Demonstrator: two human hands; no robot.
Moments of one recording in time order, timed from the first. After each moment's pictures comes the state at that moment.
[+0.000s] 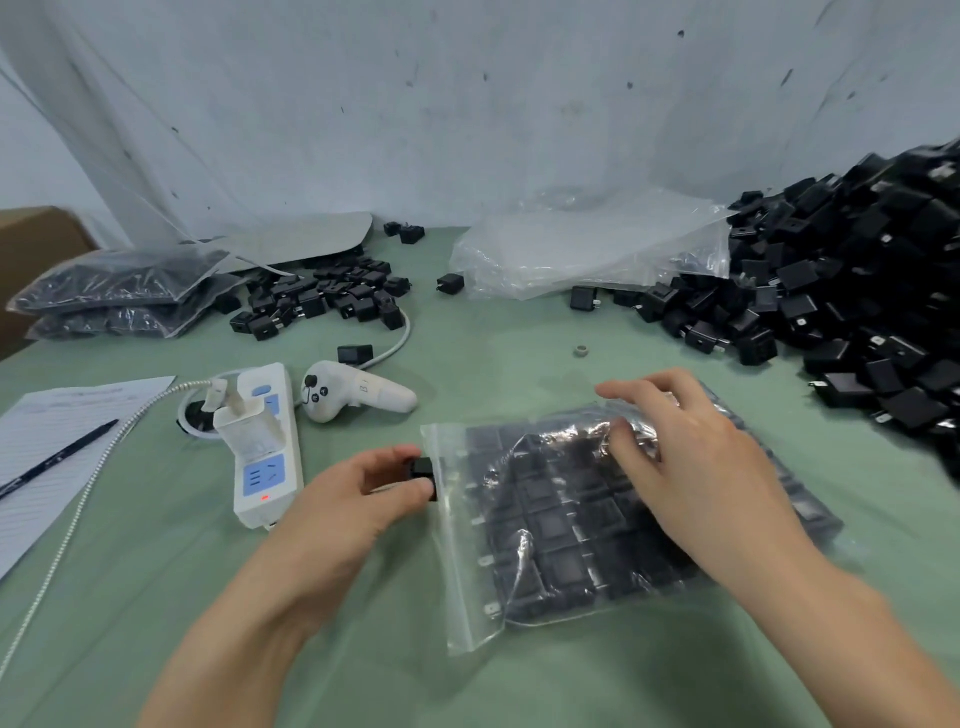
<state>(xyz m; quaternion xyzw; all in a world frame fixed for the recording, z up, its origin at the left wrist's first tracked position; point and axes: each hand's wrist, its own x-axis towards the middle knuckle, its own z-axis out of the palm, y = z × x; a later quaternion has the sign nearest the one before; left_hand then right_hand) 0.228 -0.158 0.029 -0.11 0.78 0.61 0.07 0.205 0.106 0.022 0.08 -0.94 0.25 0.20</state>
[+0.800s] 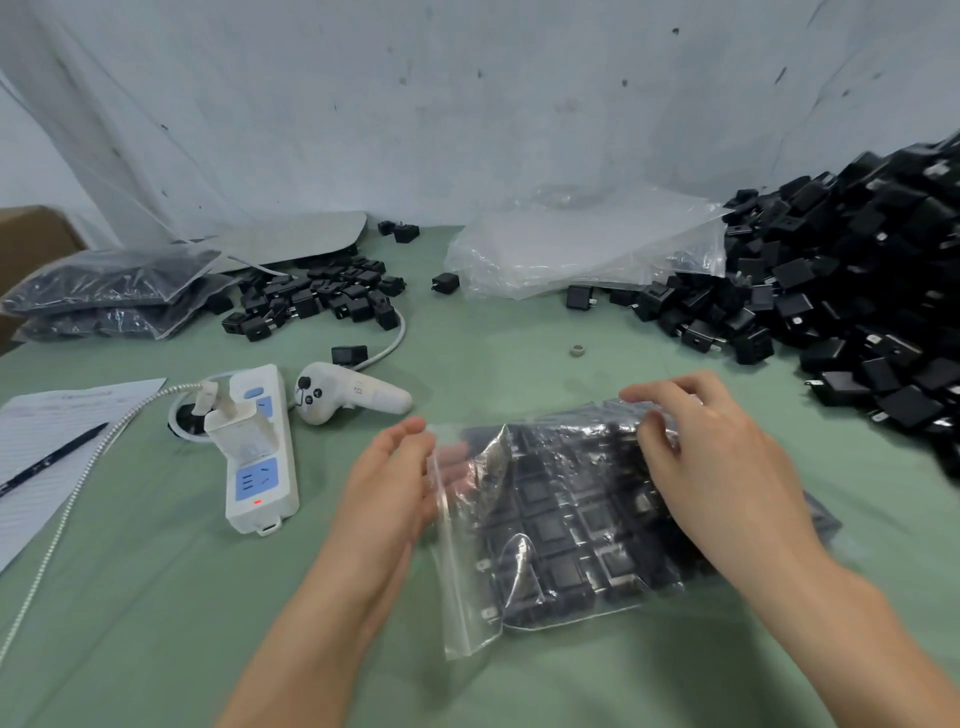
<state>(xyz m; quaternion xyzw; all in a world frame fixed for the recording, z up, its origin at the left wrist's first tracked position) 0.207 -0.114 0.025 -0.17 0.62 0.76 -0.03 0.197 0.117 0.015 0.01 -0.95 0.24 0.22</state>
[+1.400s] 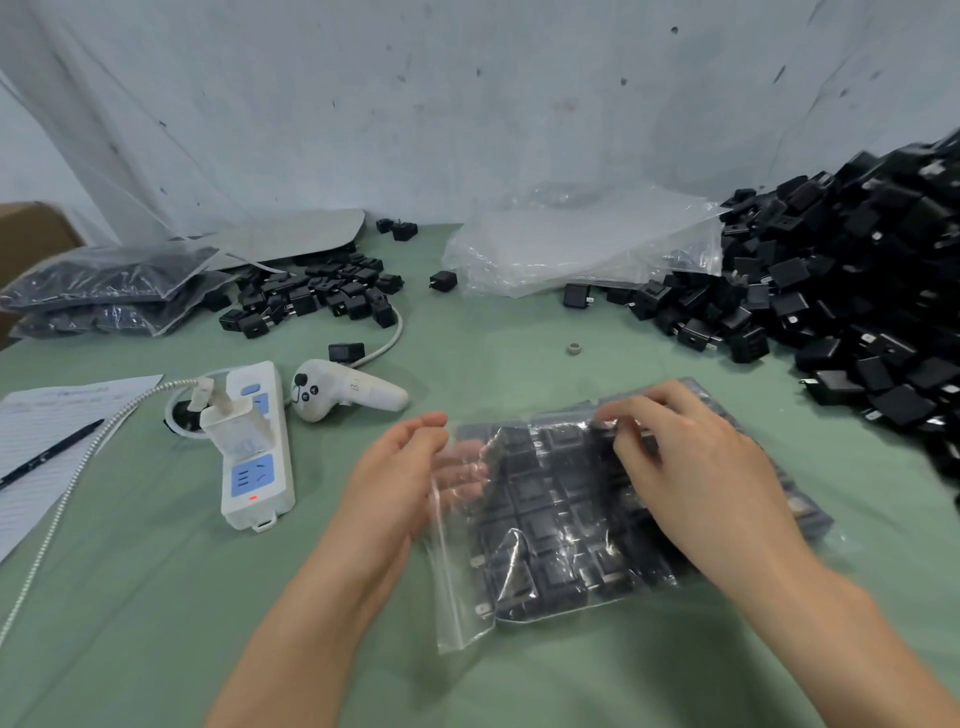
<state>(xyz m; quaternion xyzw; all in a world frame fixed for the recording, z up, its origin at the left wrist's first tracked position) 0.204 -0.107 0.032 -0.16 0.62 0.77 0.02 0.203 0.113 0.016 0.06 -0.95 0.23 0.19</state>
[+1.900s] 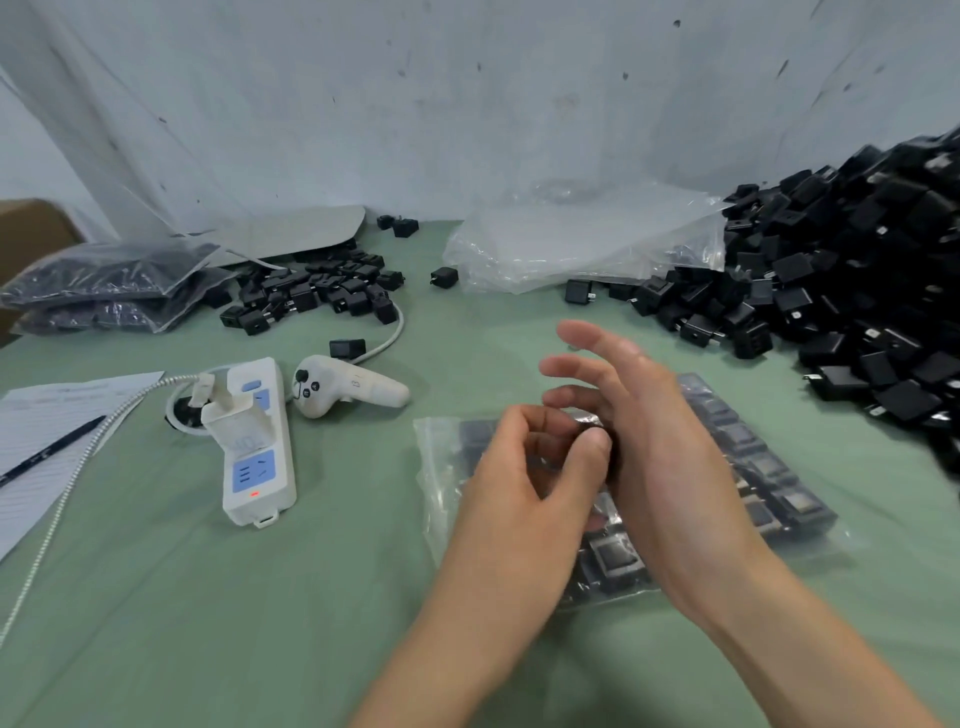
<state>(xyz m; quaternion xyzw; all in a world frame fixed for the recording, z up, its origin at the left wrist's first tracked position) 0.245 -0.038 0.044 0.03 0.72 0.69 -0.03 0.219 0.068 0.047 0.09 -0.58 0.81 0.01</state>
